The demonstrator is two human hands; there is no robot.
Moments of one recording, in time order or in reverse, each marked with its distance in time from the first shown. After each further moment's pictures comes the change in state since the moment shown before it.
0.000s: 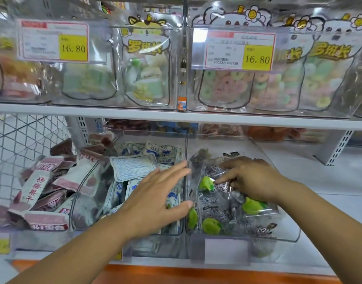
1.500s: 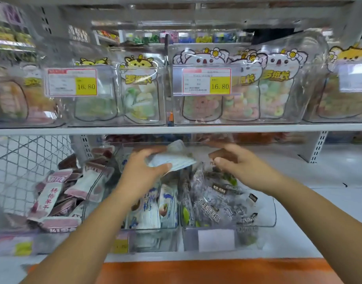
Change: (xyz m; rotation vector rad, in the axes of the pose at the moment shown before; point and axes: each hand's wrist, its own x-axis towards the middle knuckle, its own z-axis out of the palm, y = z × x) left_hand 0.020 0.011 -0.048 -0.541 0.457 -0.365; right_hand -0.048 -0.041 -0.048 0.977 0.296 0.023
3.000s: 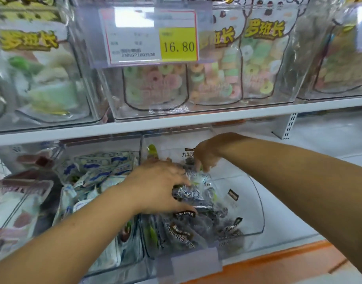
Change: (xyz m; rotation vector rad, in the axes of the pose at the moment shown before) left_hand 0.043 0.016 0.092 0.992 -0.847 0.514; right_hand 0.126 0.084 -0.013 -1.062 -0.774 0.419
